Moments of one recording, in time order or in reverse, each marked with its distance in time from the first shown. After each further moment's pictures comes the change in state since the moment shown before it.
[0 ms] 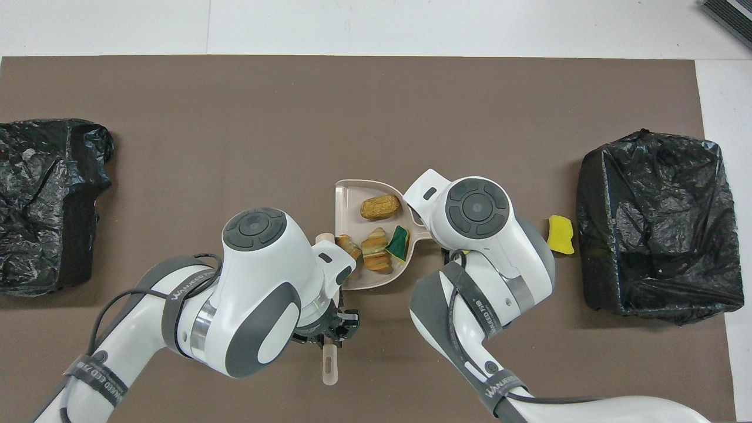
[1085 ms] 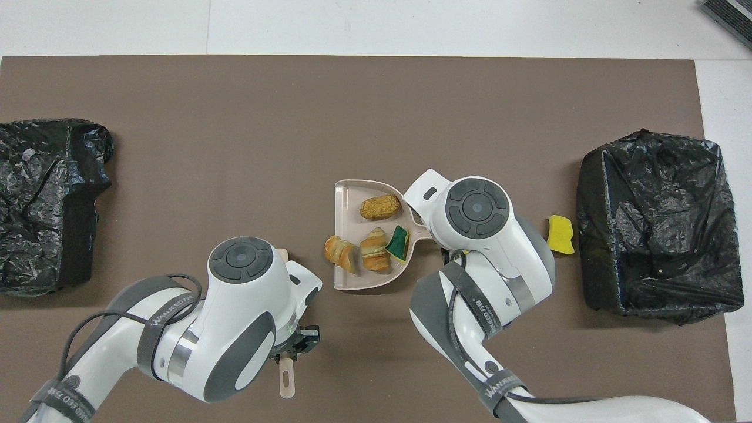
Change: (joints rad) left arm 0.029 -0.106 0.014 -0.185 0.170 0.017 -0.085; right arm 0.000 0.000 0.000 0.000 0.000 0.000 0.000
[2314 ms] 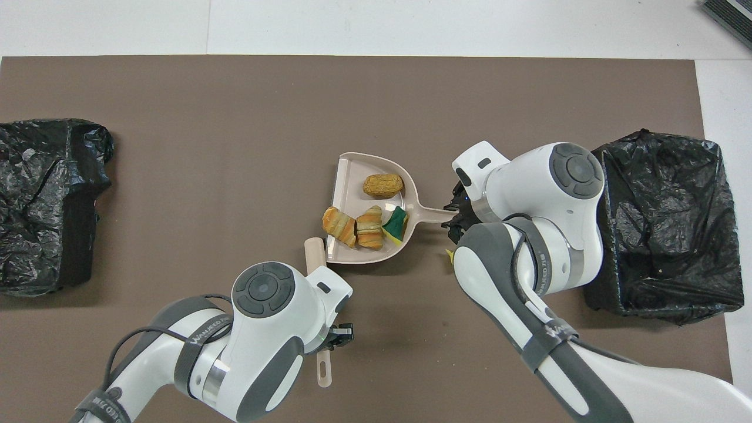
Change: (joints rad) left arm -0.087 0.019 -0.020 -0.028 -0.074 0.227 0.022; right arm -0.129 0.003 -0.005 -0.004 0.418 0.069 -0.193
